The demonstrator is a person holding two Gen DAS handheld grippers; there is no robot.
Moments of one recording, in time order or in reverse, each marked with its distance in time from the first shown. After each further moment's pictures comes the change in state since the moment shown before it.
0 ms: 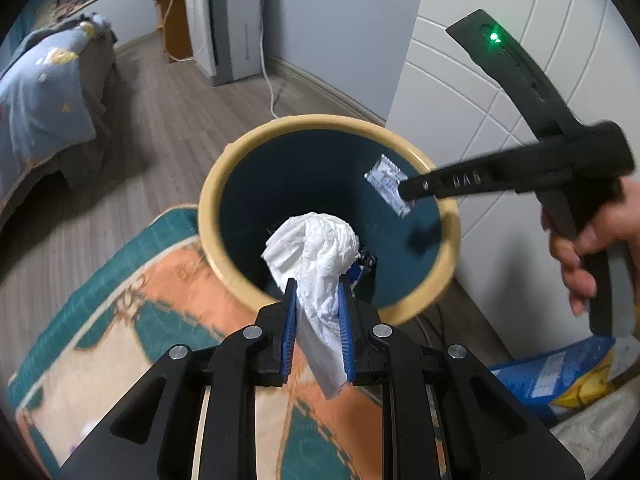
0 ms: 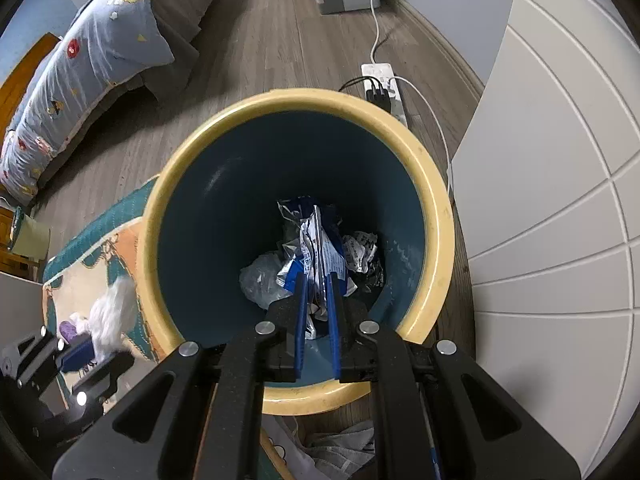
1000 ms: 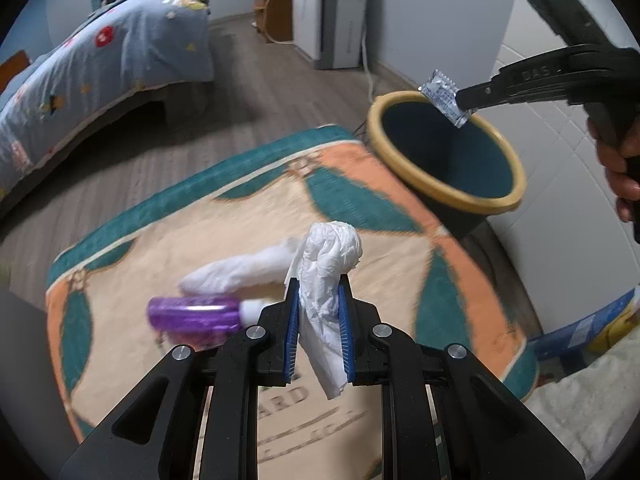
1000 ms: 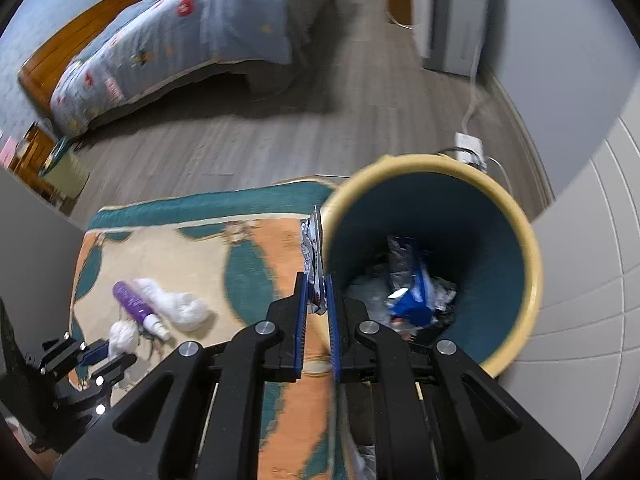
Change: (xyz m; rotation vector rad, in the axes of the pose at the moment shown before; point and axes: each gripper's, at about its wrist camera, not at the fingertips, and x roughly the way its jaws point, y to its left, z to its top) left arm -0.107 0.077 -0.132 -0.209 -0.026 0.181; right arm -0.056 0.138 -0.021 -0.284 -0.122 0.066
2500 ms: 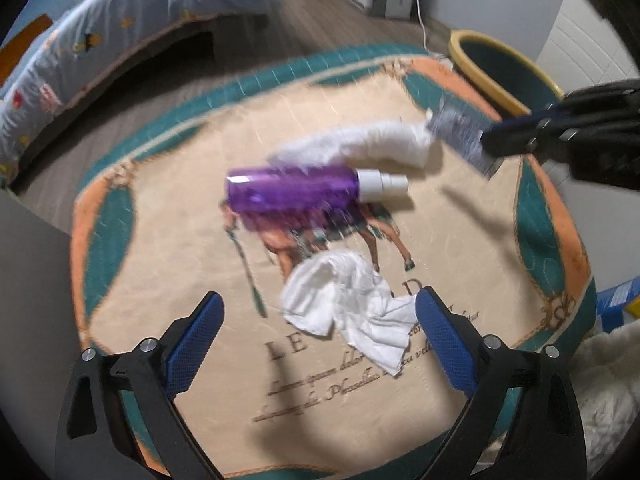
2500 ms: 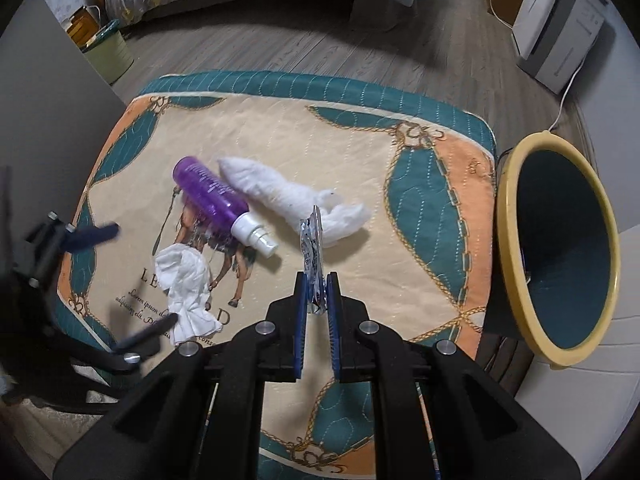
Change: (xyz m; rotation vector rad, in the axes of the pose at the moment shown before) left arm 0.014 0.074 -0.072 -0.092 0.198 0.107; right arm 0.058 0.160 -0.075 -0.304 0.200 0.047
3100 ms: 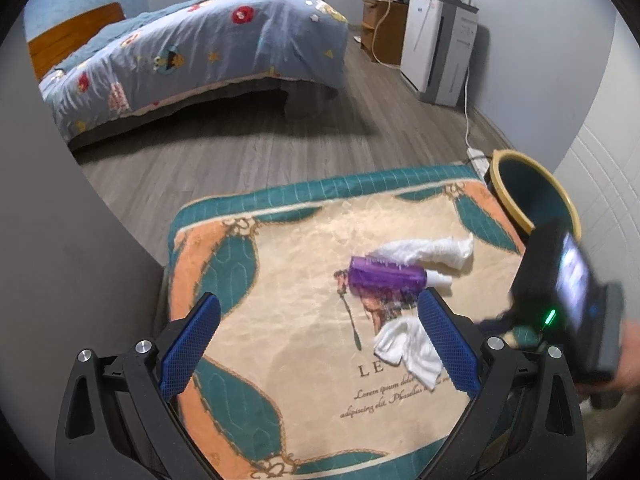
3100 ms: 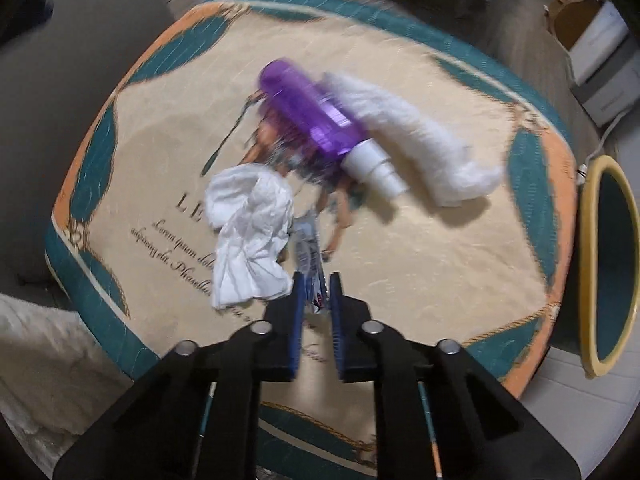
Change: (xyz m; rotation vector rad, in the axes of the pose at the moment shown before) left arm -0.111 0.080 0.004 -0.172 -0.235 0.074; right arm 0.045 0.080 -0.032 -0.187 0.117 0.005
